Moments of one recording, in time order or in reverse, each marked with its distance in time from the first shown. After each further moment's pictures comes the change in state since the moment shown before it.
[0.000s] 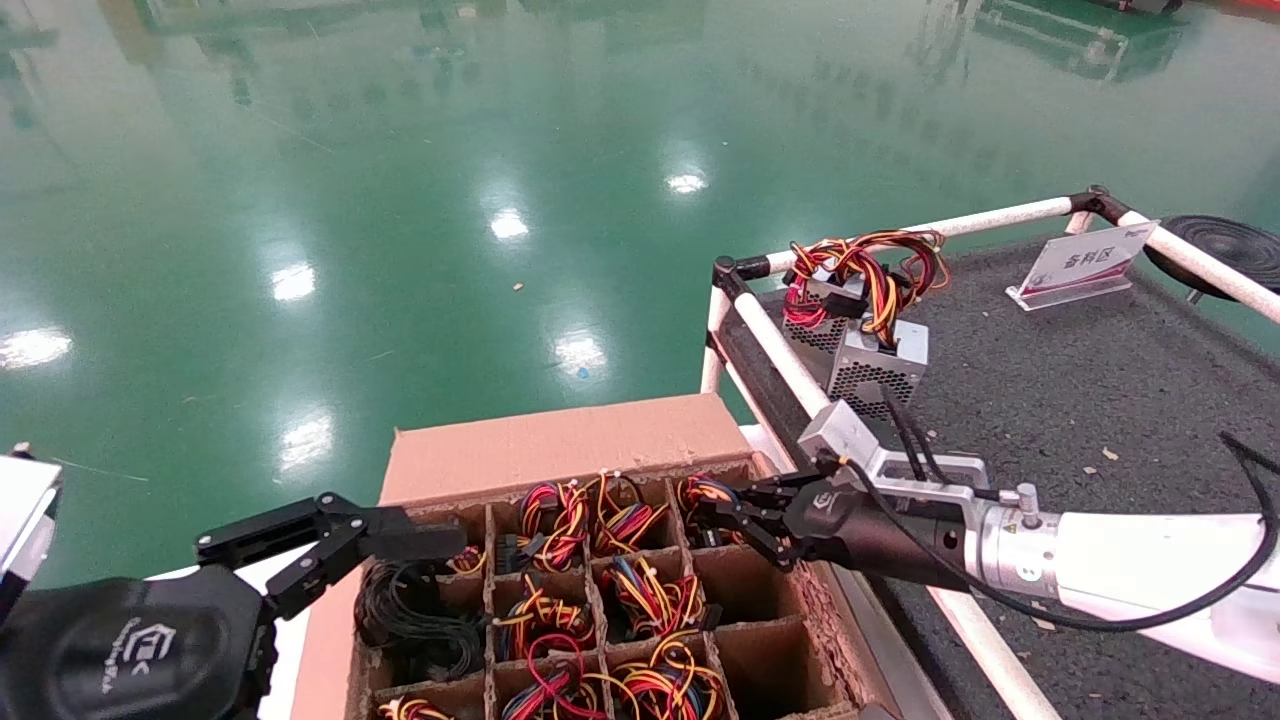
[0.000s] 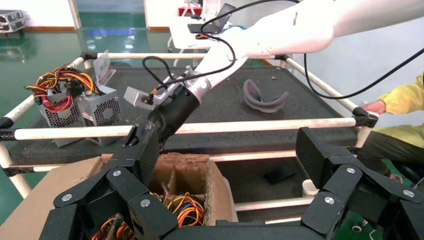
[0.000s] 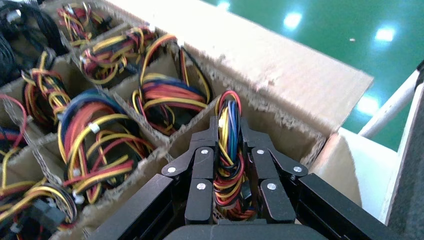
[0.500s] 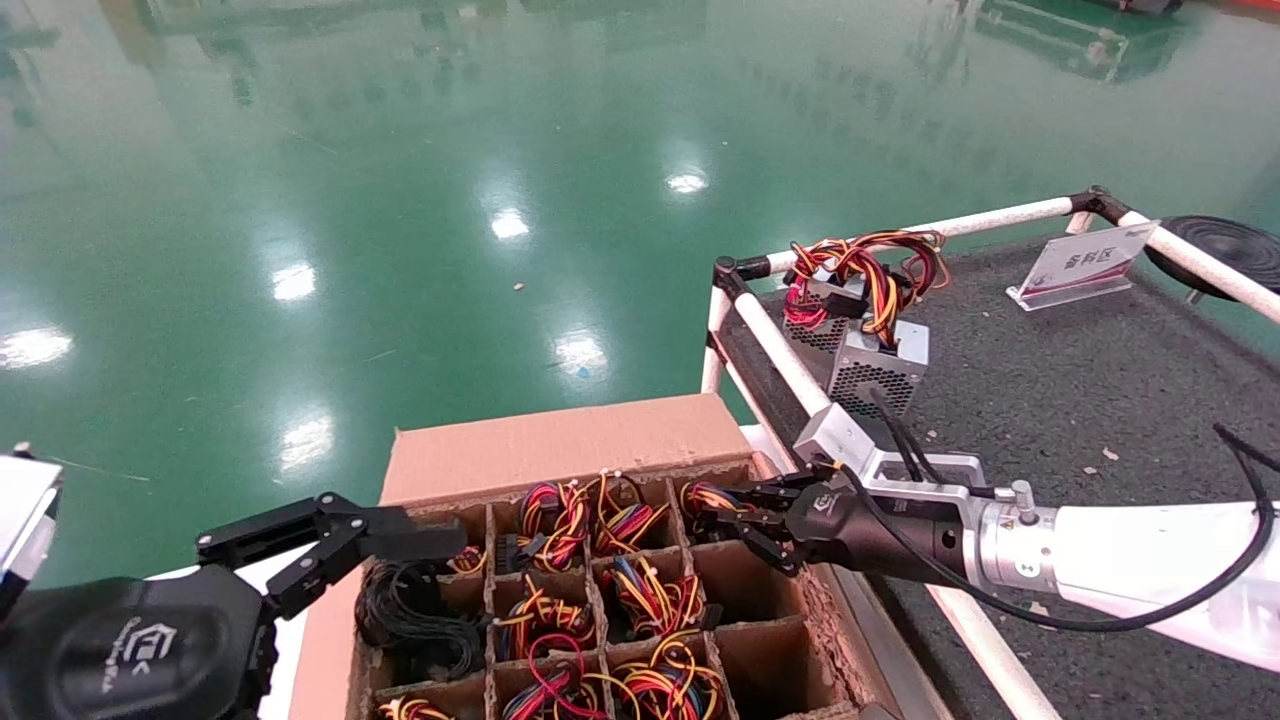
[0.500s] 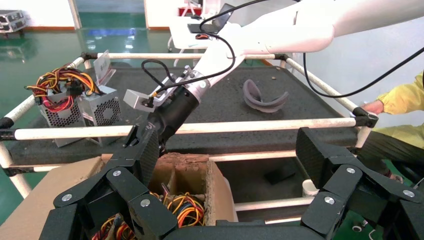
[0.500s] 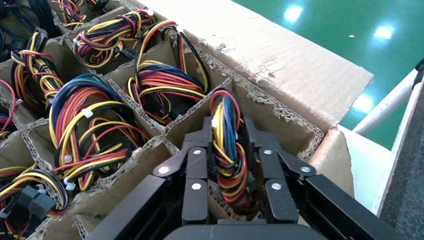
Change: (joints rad) left arm 0.000 0.000 0.000 0.000 0.000 0.000 0.000; right arm -0.010 0.000 -0.027 0.040 -0.041 0.028 0.017
